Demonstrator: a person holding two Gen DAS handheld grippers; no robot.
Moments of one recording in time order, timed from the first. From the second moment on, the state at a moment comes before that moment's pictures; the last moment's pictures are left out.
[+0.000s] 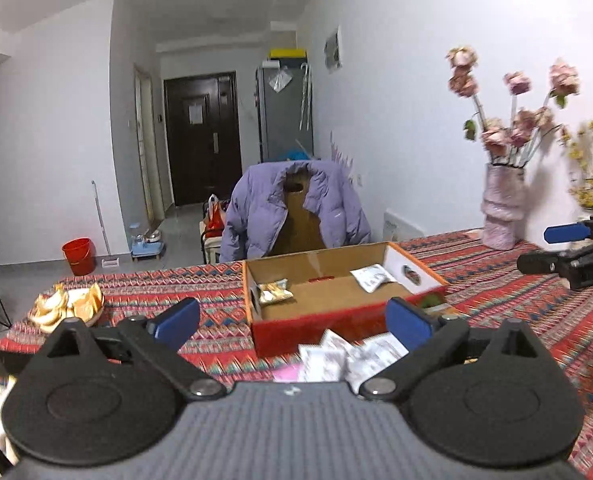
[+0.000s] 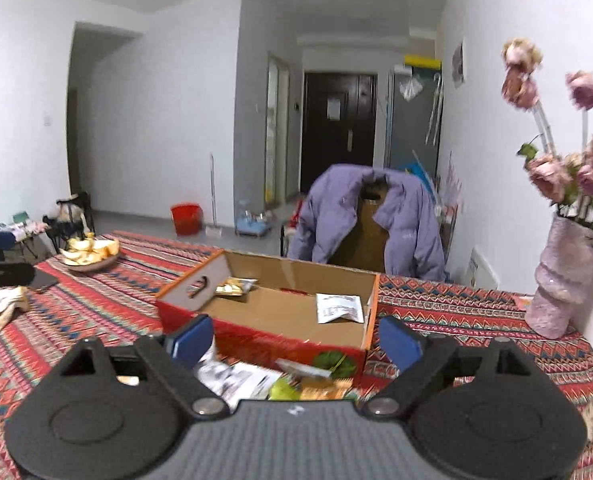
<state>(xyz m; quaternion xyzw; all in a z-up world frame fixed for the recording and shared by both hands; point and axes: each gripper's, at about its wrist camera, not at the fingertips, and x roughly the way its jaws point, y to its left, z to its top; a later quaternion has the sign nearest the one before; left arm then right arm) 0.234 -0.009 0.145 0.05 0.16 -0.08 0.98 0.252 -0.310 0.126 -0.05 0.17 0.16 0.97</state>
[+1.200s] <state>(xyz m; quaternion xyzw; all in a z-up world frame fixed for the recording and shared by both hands) 0.147 0.010 0.033 -0.01 0.25 -0.04 0.97 0.132 -0.266 0.005 0.00 0.16 0.12 0.98</state>
